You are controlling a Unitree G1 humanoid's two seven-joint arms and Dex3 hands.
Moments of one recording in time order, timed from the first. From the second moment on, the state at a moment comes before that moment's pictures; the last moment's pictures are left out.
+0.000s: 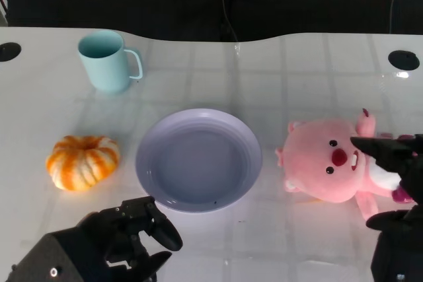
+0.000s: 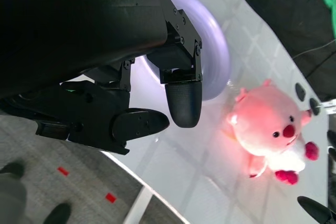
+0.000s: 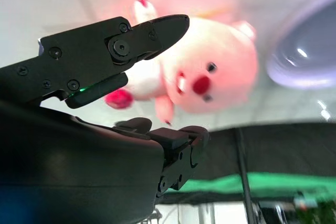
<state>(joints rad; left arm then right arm) 0.31 0.30 -0.12 -0.55 0.03 0.34 -0.32 0.09 -0.45 0.07 -0.36 -0.77 0.09 0.31</state>
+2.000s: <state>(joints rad) 0.41 0.32 -0.11 -0.72 0.05 0.38 -0.32 -0.47 -0.36 0.38 0.50 -0.77 0.17 0.08</state>
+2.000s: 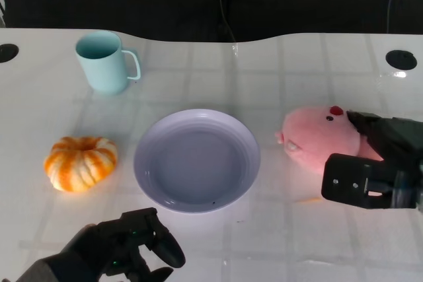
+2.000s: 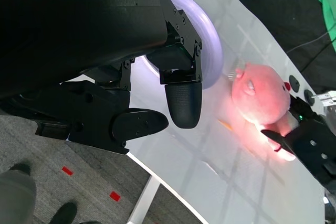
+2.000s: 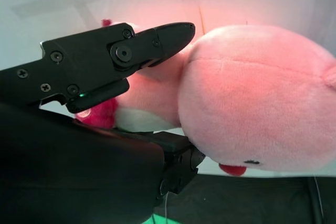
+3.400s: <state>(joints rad) 0.41 0.33 -0.11 -0.72 0.05 0.39 -0.32 -0.43 -0.30 0.34 0.66 -0.62 -0.17 -0.40</state>
